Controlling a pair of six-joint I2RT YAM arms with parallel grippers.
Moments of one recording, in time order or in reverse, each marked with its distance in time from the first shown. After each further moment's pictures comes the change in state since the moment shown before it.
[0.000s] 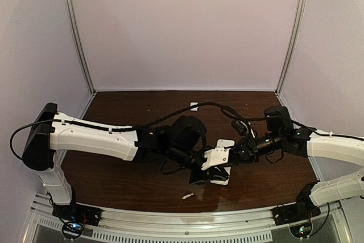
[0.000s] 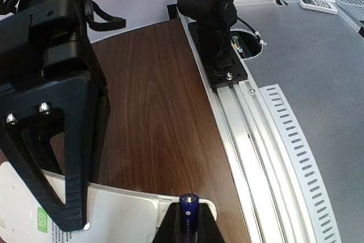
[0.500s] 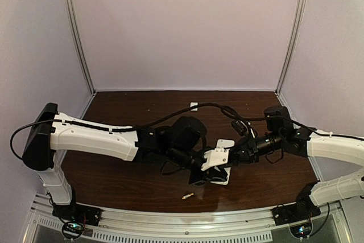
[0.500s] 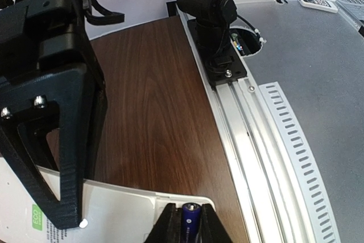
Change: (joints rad) left arm 0.000 0.001 -0.003 -0.006 0.000 -0.005; right arm 0.000 0.000 0.000 0.000 0.000 0.000
